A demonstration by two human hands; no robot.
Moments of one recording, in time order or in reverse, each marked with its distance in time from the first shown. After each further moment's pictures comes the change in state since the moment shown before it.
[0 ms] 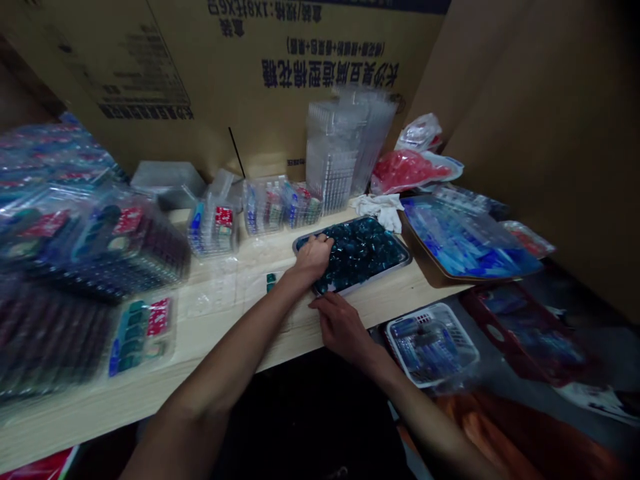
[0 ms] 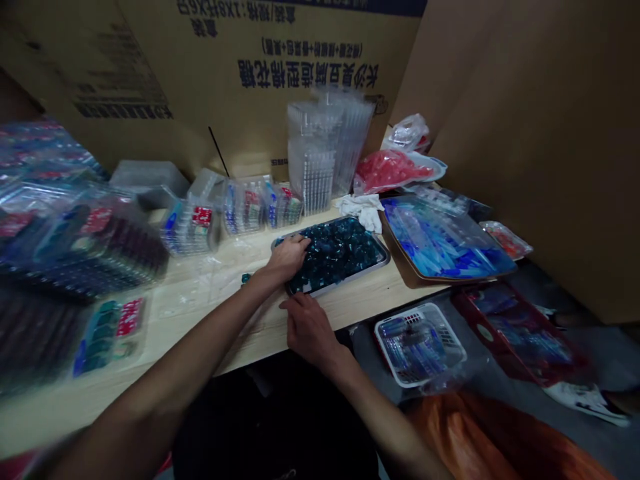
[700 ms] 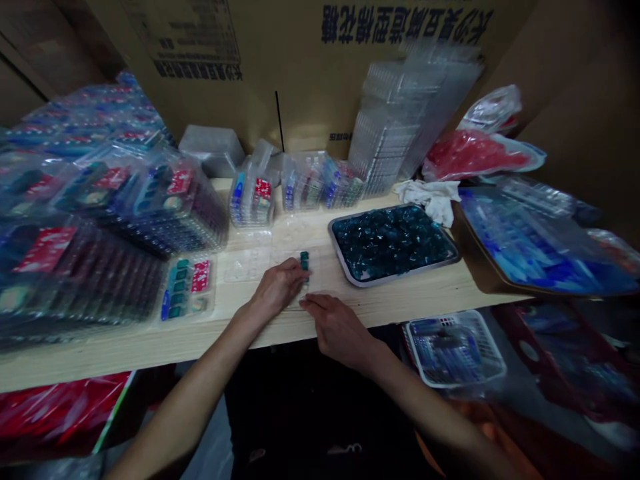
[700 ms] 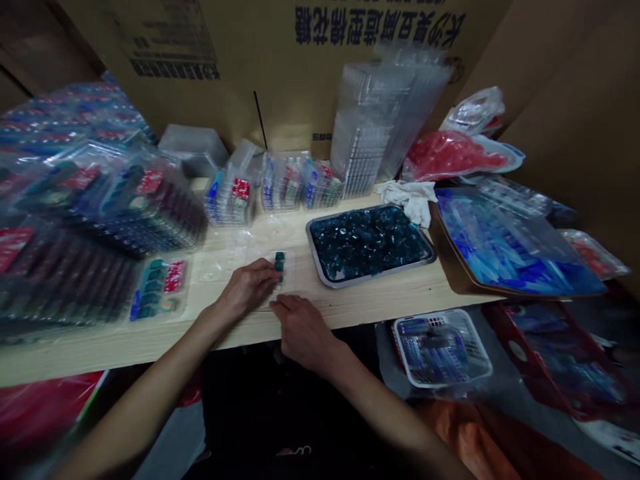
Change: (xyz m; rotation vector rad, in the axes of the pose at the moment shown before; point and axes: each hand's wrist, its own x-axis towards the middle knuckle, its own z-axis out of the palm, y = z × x) left_hand -0.162 -0.102 -0.016 -0.100 0.110 0.115; right_hand 0.009 -0.053 0.033 -0.105 -0.432 -0.174
